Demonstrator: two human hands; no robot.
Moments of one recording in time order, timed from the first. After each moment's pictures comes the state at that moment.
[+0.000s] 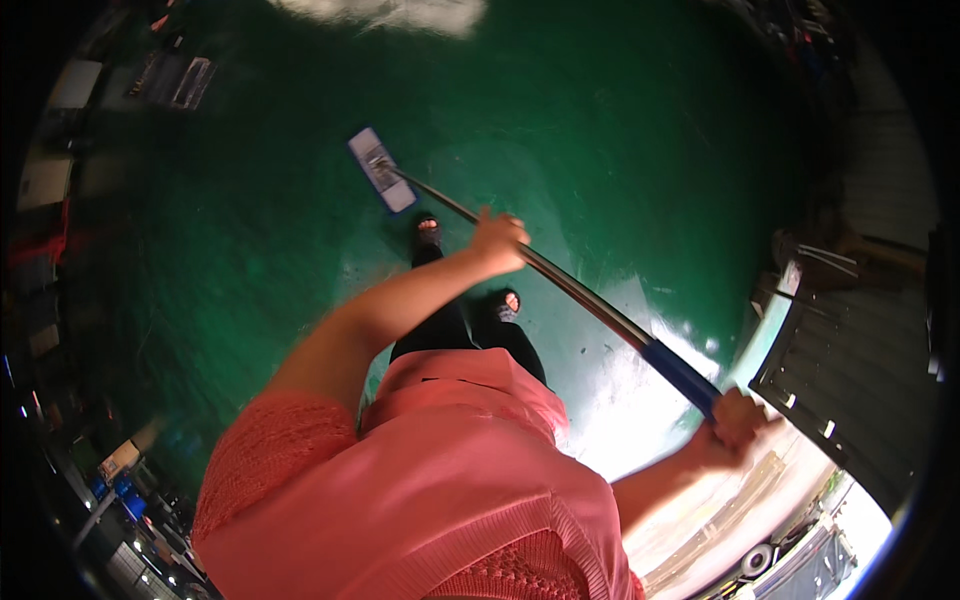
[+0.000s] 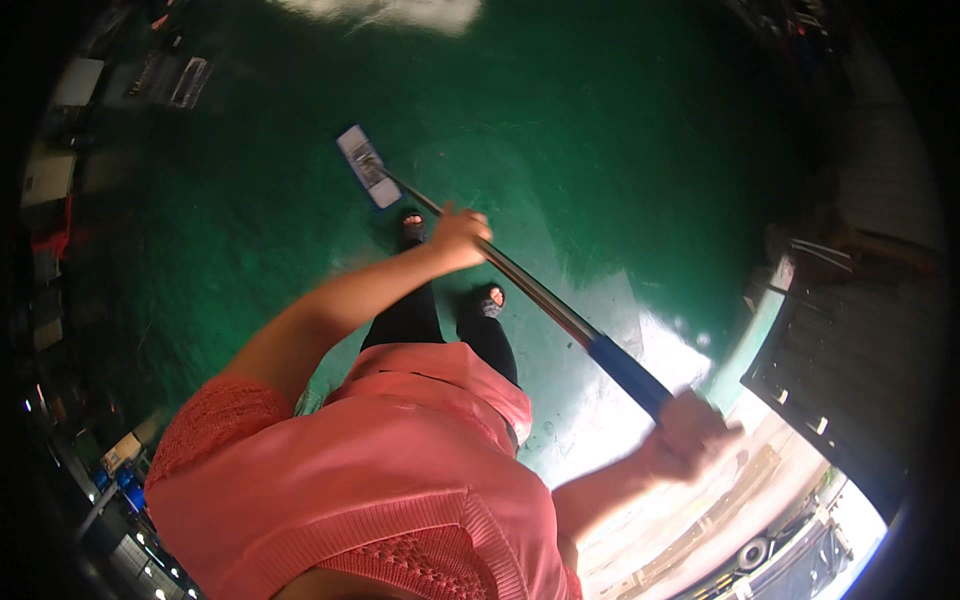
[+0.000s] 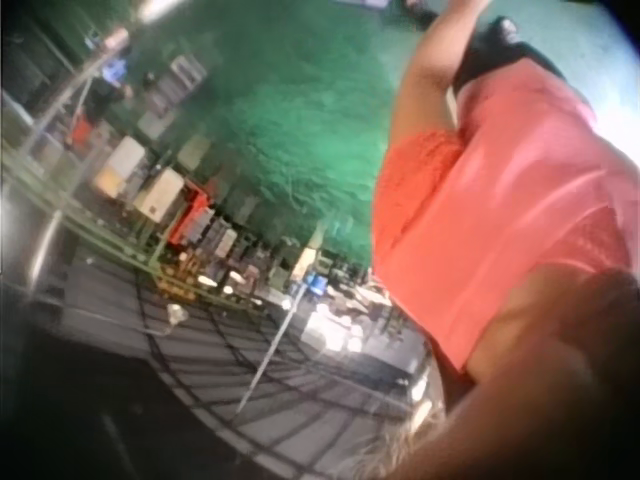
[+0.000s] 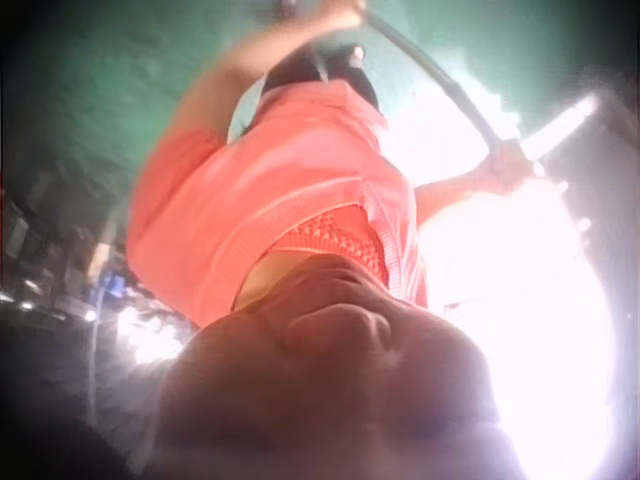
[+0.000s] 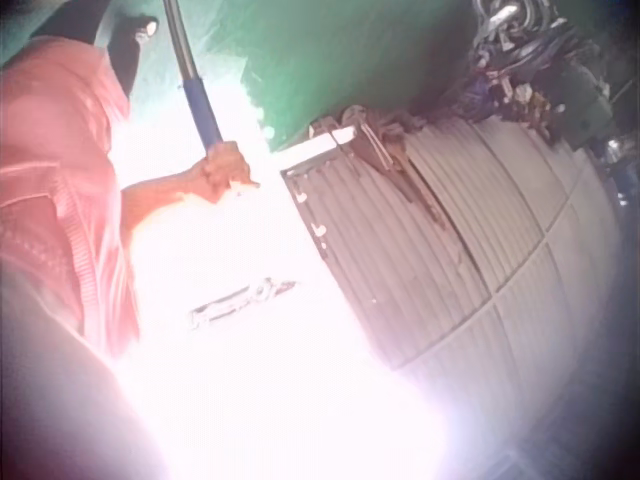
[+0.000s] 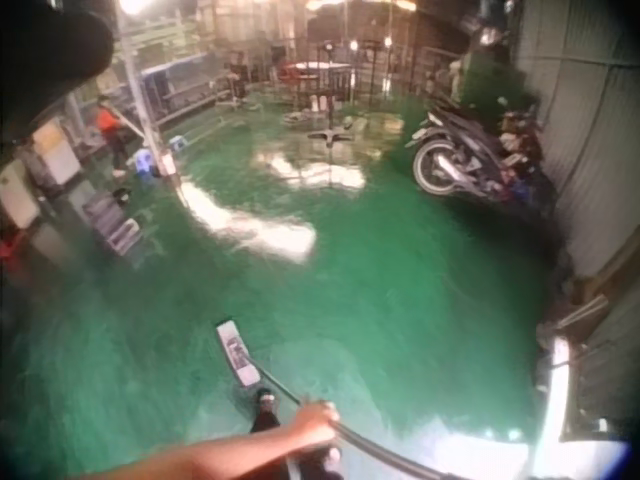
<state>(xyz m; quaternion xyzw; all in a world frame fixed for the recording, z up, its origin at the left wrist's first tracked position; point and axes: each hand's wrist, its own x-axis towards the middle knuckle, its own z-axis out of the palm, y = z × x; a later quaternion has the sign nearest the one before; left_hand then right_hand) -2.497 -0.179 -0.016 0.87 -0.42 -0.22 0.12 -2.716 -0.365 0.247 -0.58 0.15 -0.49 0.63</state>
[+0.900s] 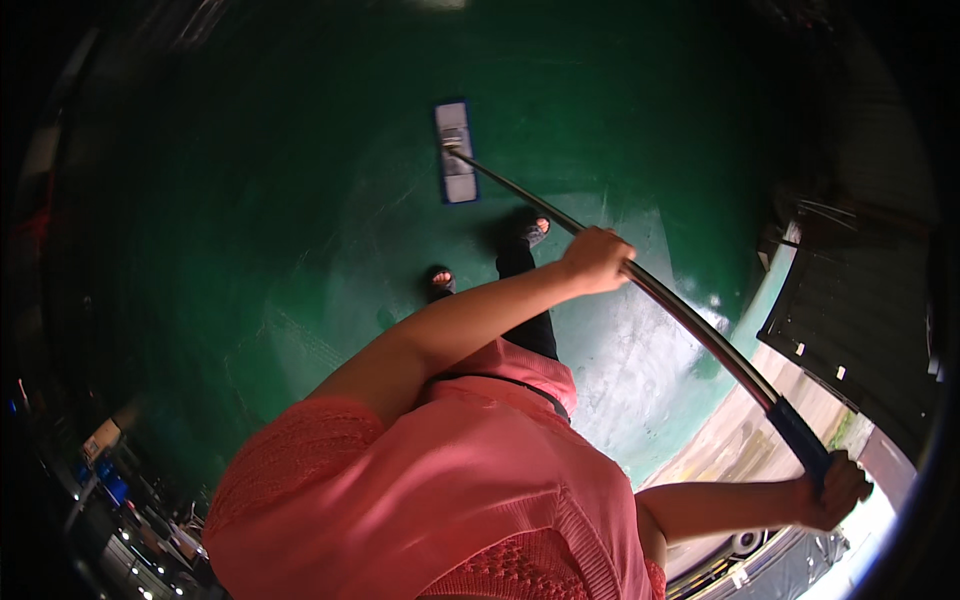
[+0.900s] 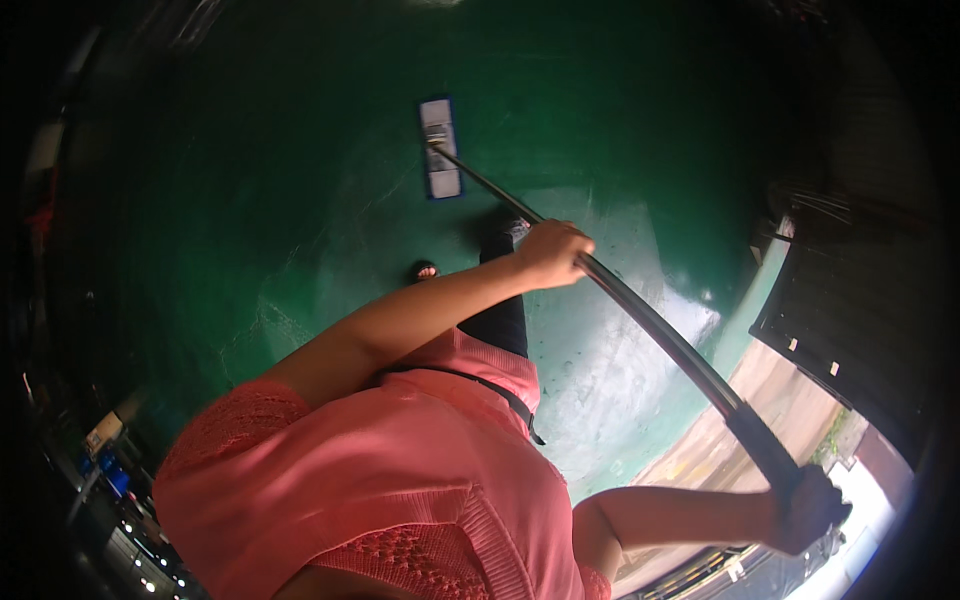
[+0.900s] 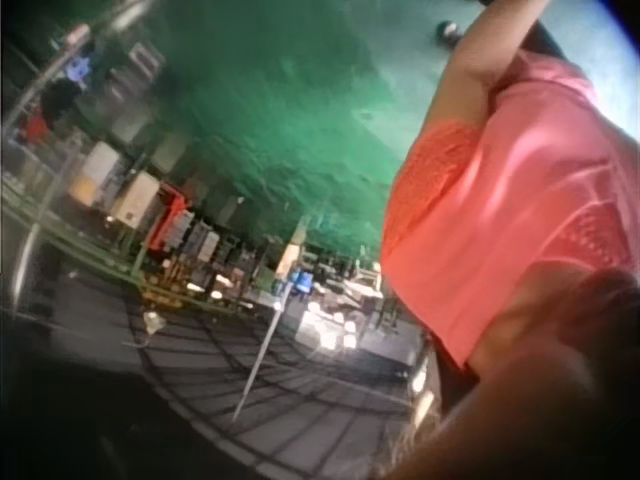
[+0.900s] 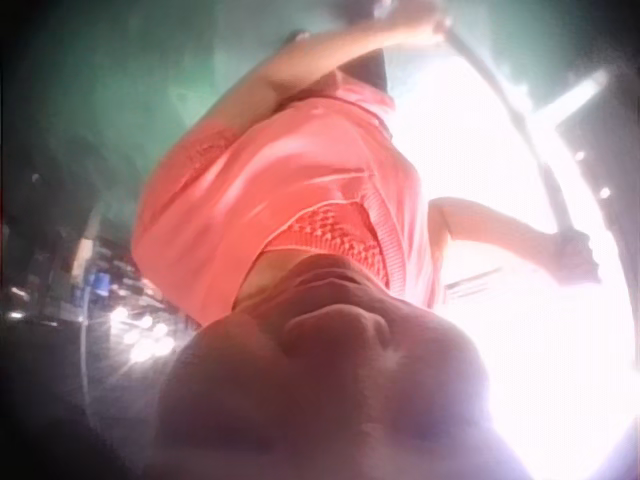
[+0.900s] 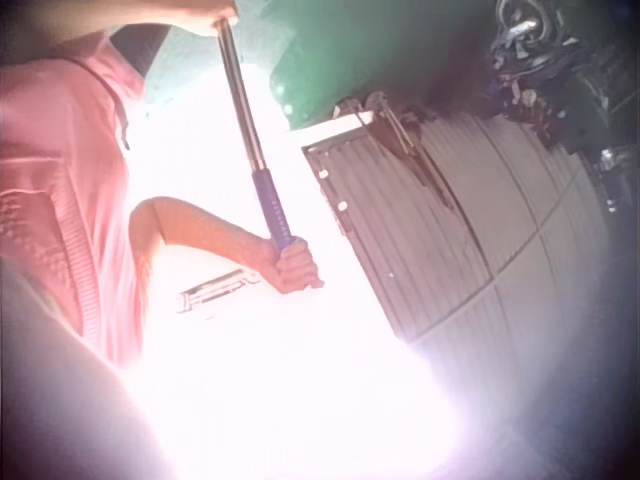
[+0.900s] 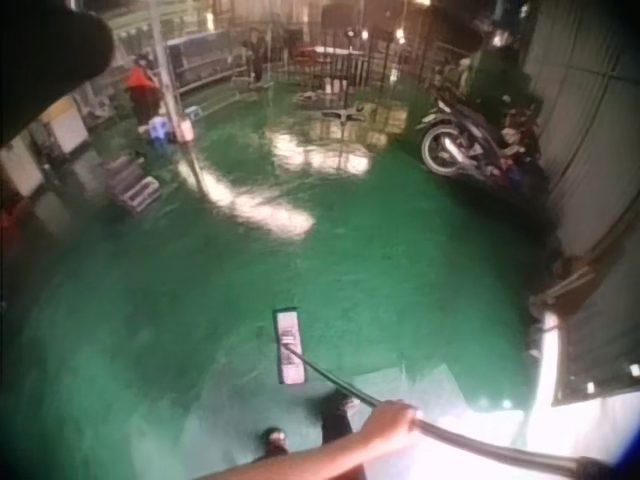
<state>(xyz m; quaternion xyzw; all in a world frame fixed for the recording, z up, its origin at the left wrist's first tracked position) -2.755 -0.073 0.051 0.77 -0.43 -0.16 0.43 -2.986 -0.258 0.382 -0.51 0.02 -0.50 0.70</state>
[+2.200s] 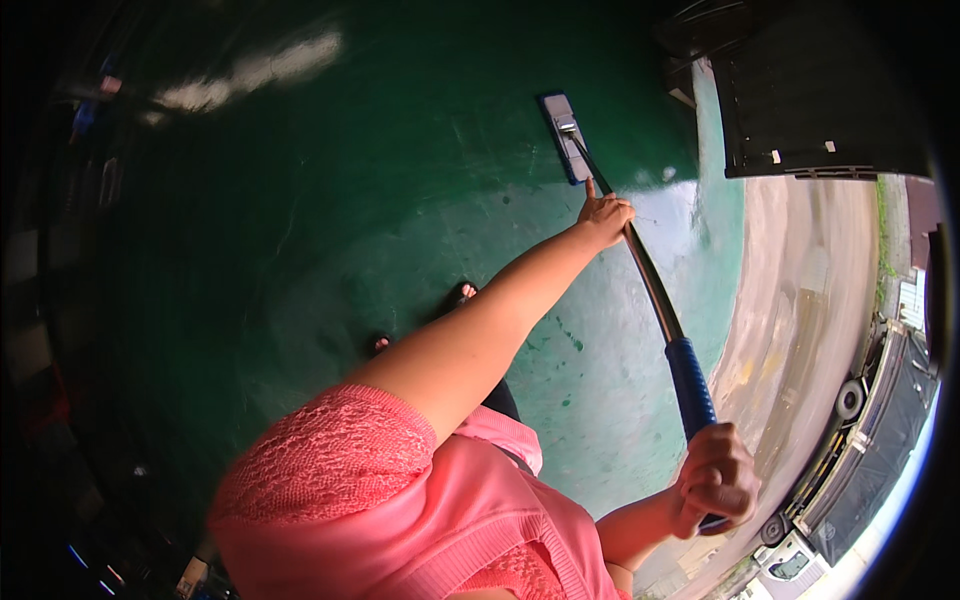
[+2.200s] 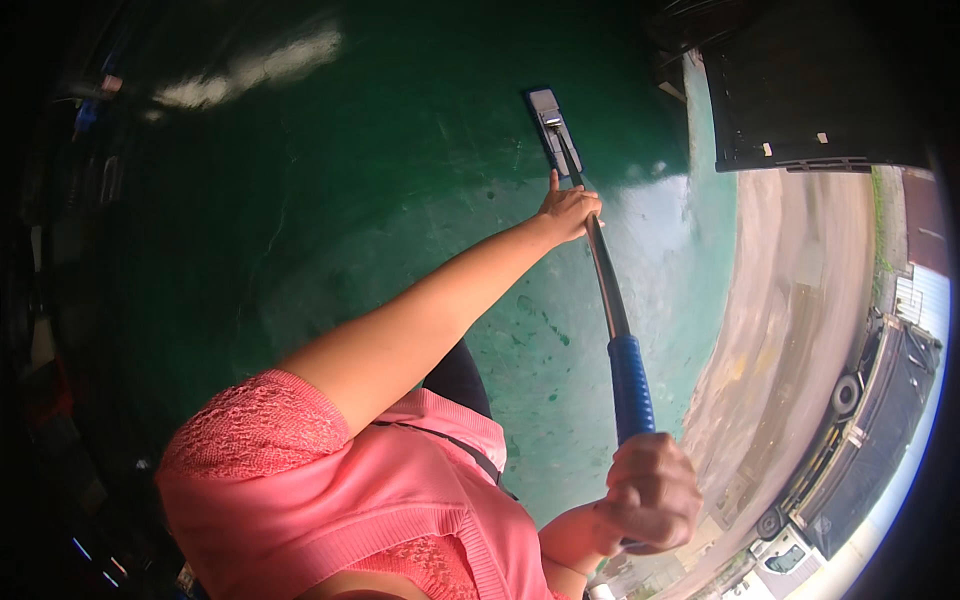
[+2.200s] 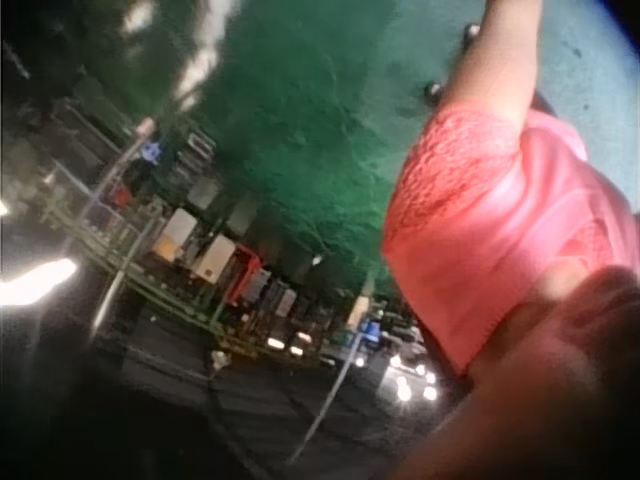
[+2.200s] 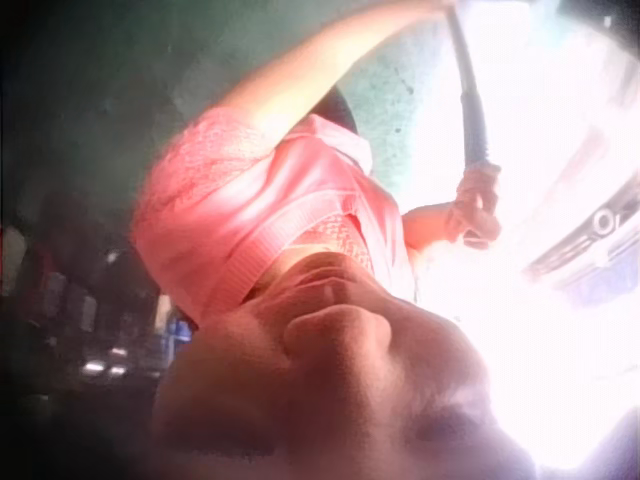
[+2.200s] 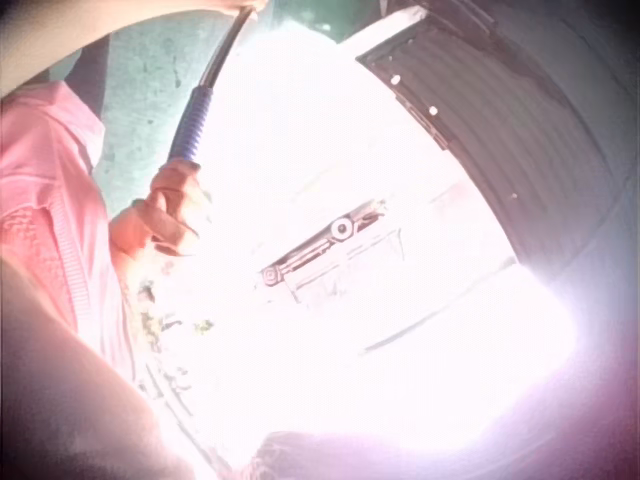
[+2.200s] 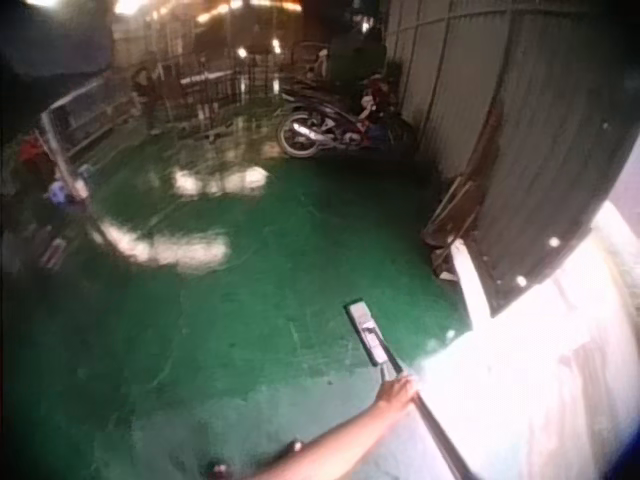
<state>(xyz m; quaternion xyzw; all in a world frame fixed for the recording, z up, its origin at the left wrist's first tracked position) -3.169 -0.360 -0.020 0.70 -0.61 -0.24 0.27 -3.317 -0.232 0.287 -0.80 0.07 -0.45 0.39</state>
